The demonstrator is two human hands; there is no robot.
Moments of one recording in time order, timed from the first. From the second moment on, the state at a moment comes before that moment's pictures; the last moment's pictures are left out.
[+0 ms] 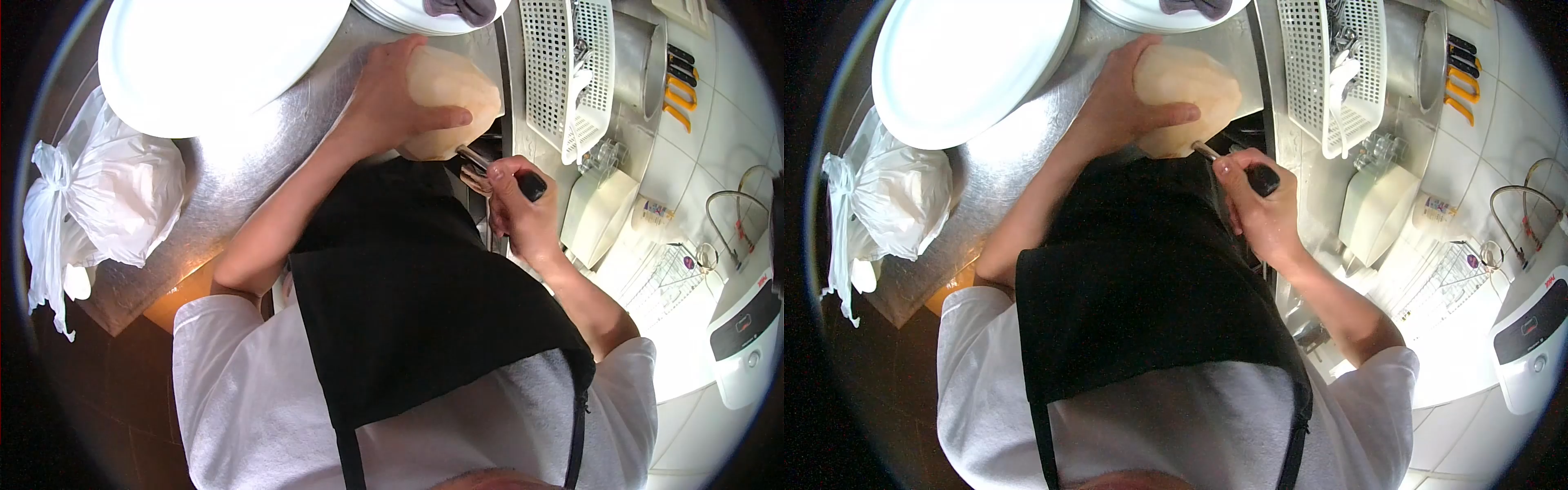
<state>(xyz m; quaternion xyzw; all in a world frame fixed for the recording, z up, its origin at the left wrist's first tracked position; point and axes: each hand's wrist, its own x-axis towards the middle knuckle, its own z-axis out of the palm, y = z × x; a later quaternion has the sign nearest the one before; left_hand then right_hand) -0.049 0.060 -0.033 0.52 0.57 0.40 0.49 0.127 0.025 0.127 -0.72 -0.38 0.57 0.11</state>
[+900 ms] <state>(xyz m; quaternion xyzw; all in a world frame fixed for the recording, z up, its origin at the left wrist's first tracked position) -0.055 0.062 -0.021 0.51 0.55 0.41 0.51 0.111 0.020 0.120 -0.73 -0.36 0.56 0.17</state>
